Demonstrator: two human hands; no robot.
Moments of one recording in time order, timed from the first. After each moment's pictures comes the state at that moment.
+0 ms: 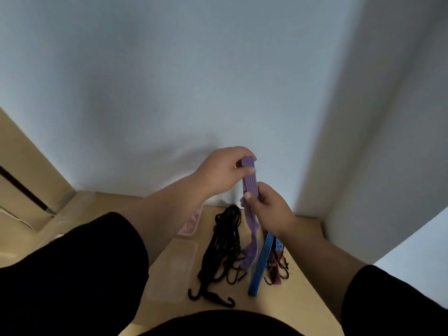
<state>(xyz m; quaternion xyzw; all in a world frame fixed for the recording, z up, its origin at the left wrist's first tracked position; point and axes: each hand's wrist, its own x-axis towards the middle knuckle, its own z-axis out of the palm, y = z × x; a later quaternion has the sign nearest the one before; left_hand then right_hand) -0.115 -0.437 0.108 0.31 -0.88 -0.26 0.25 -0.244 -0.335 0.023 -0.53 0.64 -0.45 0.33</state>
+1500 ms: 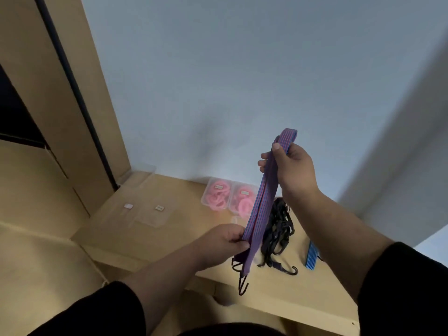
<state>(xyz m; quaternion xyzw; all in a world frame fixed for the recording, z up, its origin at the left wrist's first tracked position) 0.199 -0.323 0.006 0.30 -0.74 -0.58 0.16 0.021 -0.328 0.135 -0.39 0.56 -0.66 0.30</state>
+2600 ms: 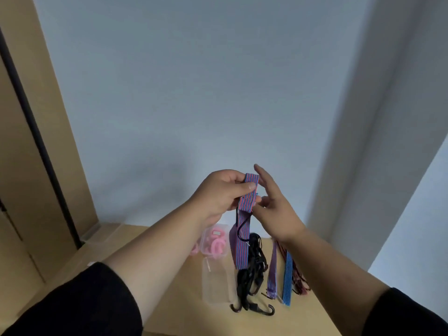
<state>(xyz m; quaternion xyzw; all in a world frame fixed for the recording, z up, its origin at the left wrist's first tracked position) 0.108 -0.326 0.197 0.23 -0.63 -0.65 0.35 -0.040 -0.269 0.143 -0.60 0.55 -0.55 0.19</state>
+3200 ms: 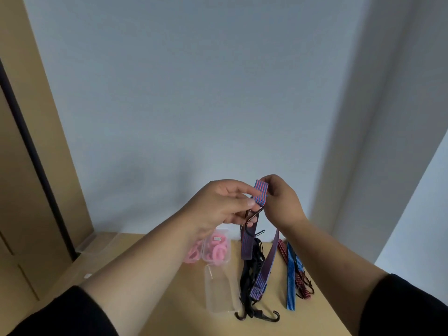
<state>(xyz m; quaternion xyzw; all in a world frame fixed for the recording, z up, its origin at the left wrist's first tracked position) 0.140 -0.332 0.197 0.16 -0.67 -0.66 0.29 -0.042 -0.296 0.162 -0.49 0.69 -0.52 0.09</state>
